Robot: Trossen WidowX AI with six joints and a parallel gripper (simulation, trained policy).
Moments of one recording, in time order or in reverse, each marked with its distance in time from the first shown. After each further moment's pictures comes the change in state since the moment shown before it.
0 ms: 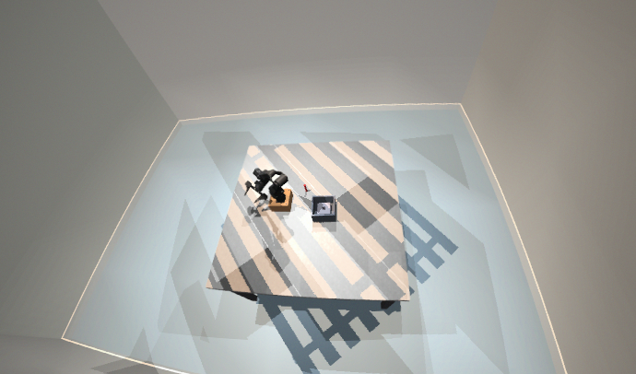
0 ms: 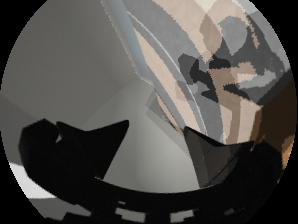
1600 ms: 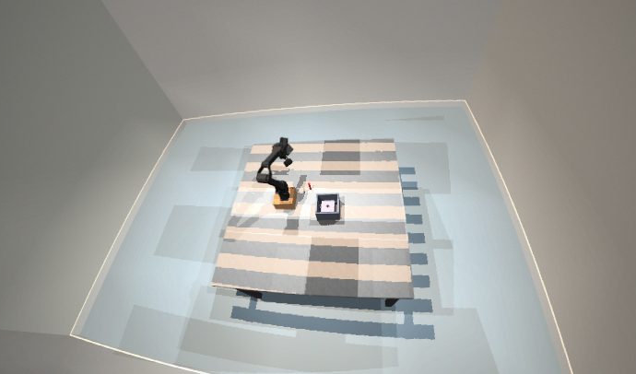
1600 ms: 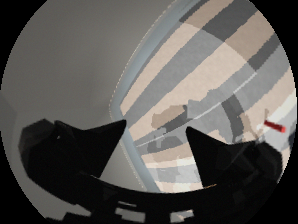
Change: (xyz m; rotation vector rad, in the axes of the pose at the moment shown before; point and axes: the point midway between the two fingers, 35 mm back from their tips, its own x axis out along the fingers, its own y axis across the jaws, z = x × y) arm -0.329 0.022 0.120 0.320 -1.432 0.069
